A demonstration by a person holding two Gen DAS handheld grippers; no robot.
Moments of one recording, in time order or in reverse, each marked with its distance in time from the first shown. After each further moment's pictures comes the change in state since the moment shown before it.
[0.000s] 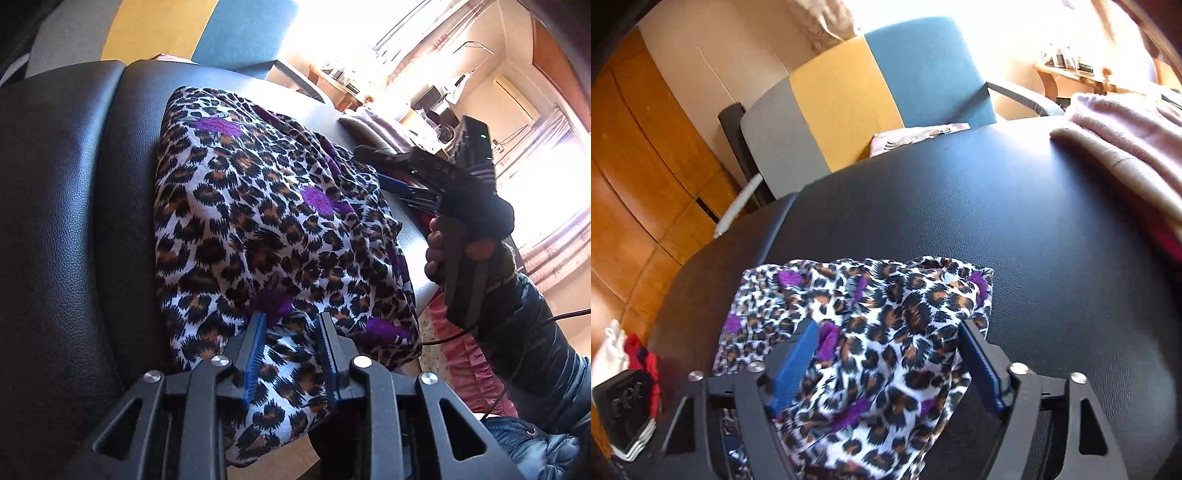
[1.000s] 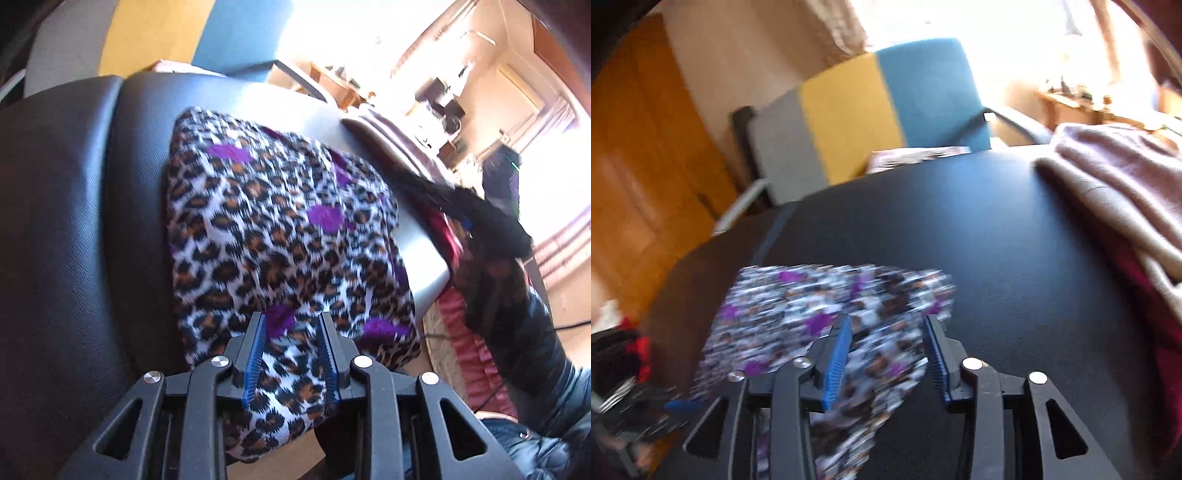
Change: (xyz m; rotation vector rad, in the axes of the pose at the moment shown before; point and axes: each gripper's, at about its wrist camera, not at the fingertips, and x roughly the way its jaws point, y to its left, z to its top) left arm -0.007 -0.011 0.027 0.017 0.004 0.043; right arm -0.070 -0.015 0.001 -0.081 -0.053 0.133
